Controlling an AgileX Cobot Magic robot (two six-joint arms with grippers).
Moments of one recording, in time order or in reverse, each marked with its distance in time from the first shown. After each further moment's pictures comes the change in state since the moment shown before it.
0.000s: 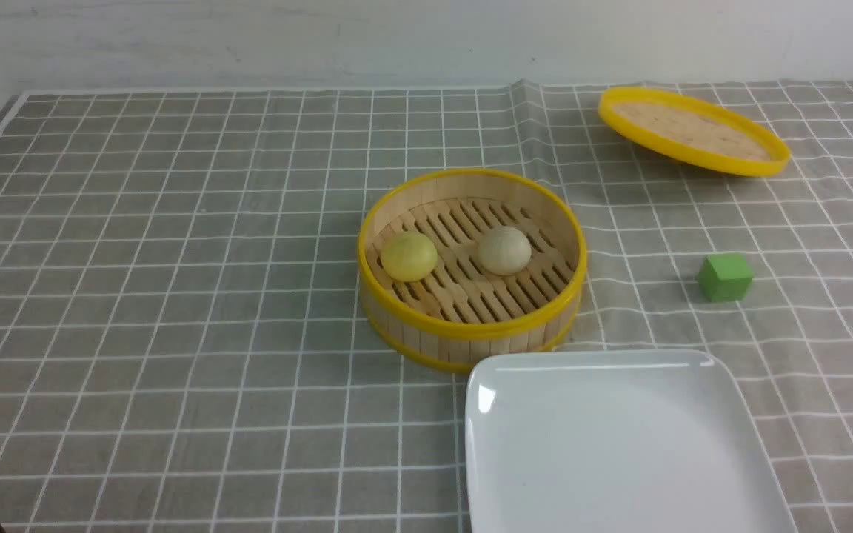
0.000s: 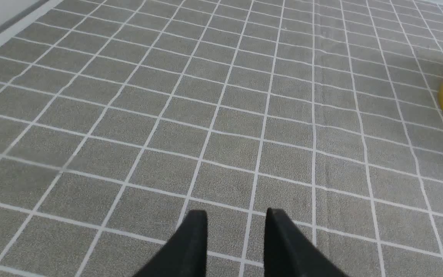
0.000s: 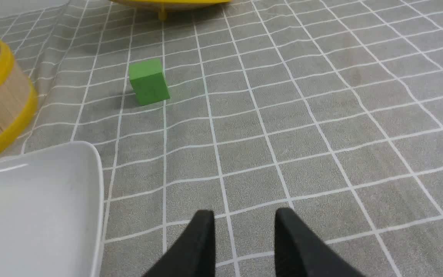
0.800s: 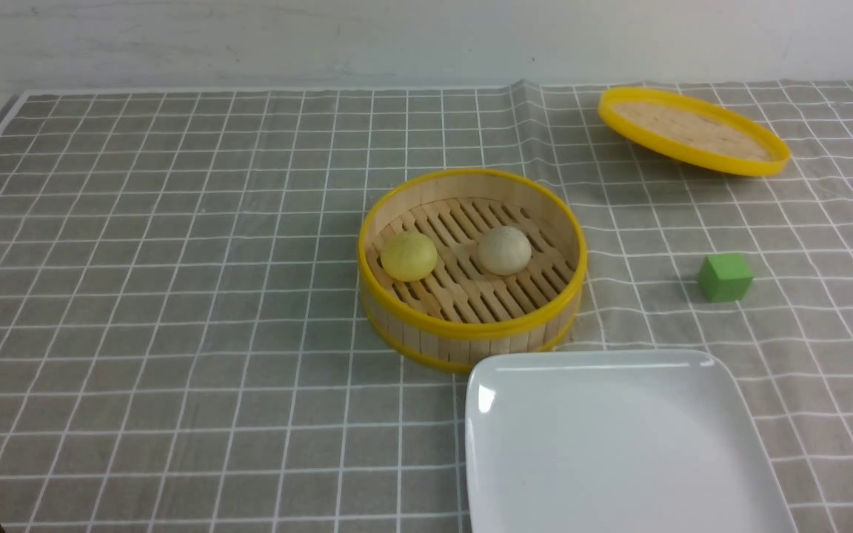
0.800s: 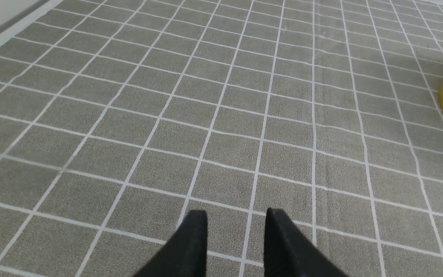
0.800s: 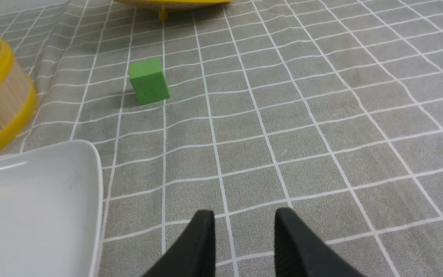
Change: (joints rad) right arm 0.000 0.000 0.000 0.000 0.000 -0.008; left arm 0.000 0.000 0.000 0.001 0.001 0.000
